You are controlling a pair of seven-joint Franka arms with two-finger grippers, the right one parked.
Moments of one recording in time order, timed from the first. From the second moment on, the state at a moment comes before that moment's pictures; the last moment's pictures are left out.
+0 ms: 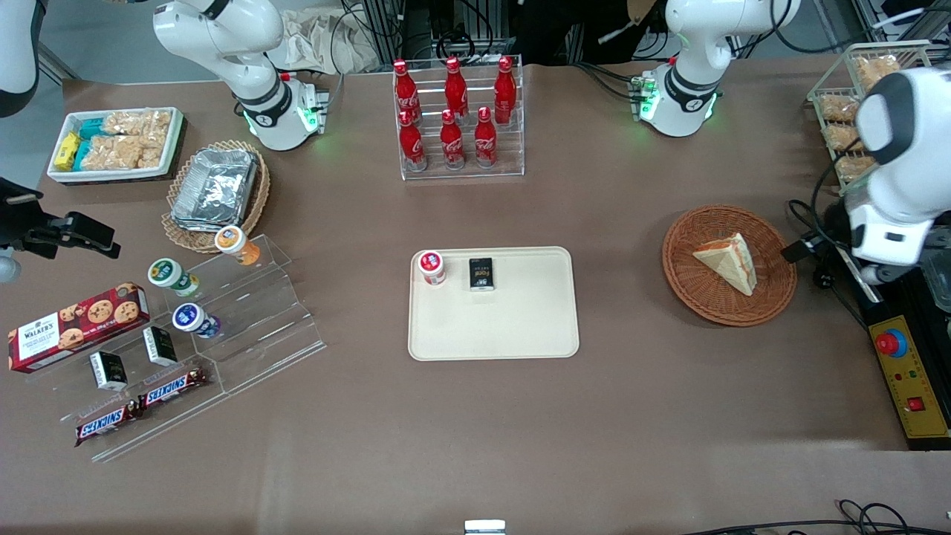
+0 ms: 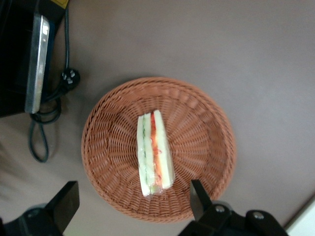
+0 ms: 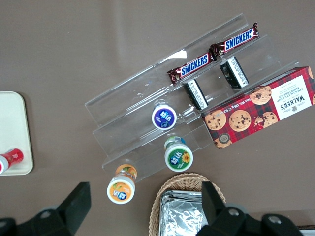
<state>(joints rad) 0.03 -0.07 0.07 -2.20 0.06 2.06 -0.51</state>
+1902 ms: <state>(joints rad) 0.03 0.06 0.06 -2.59 -0.12 2.63 -0.70</state>
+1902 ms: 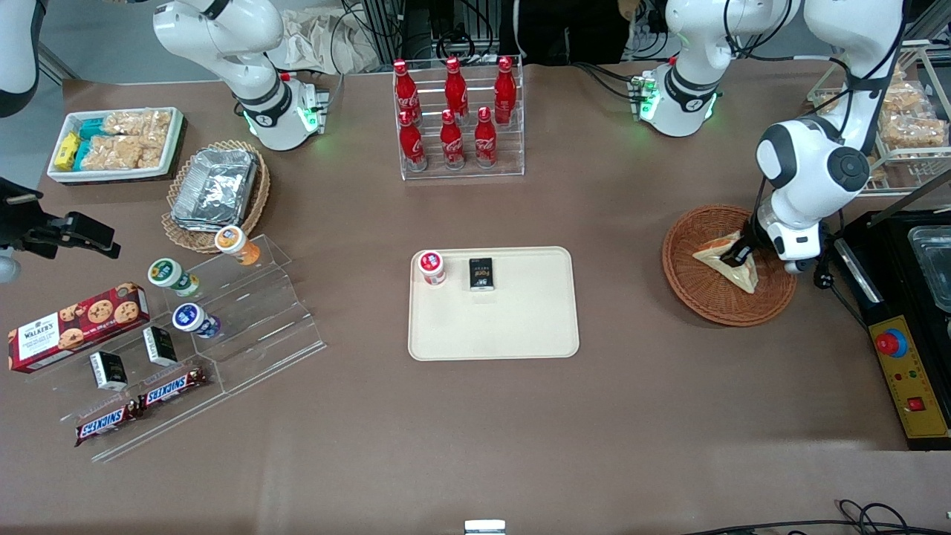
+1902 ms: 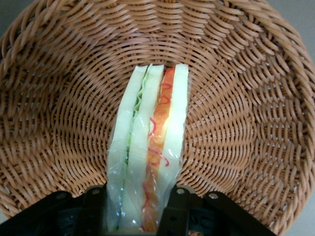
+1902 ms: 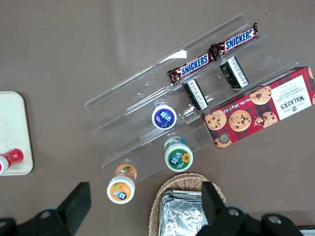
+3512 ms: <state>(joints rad) -0.01 0.35 -0.58 -1.87 0.18 2.13 -0.87</state>
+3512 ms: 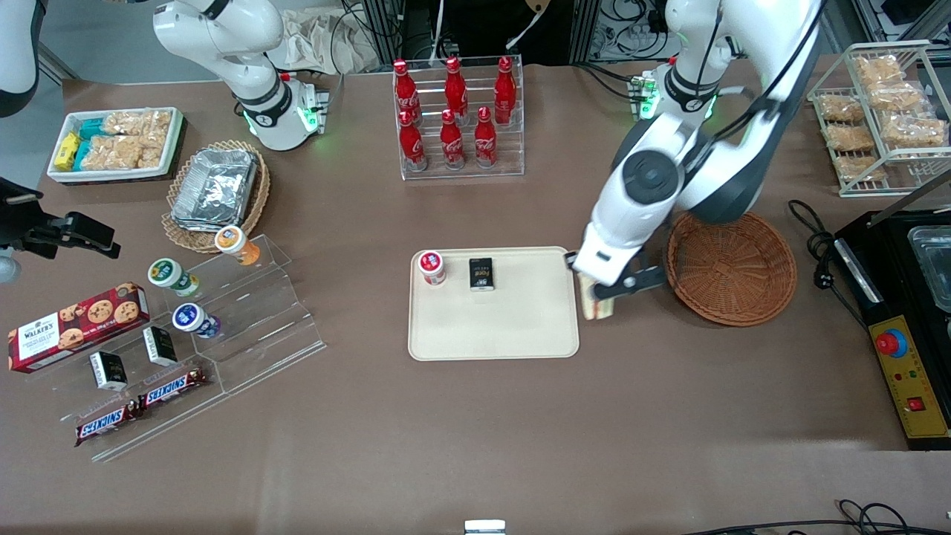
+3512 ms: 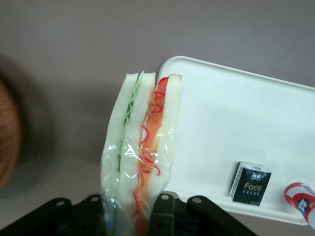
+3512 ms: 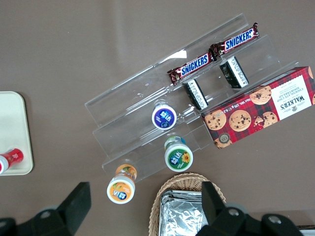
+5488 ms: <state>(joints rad) 0.05 0.30 -0.59 -1.67 0.27 1.99 -0.99</state>
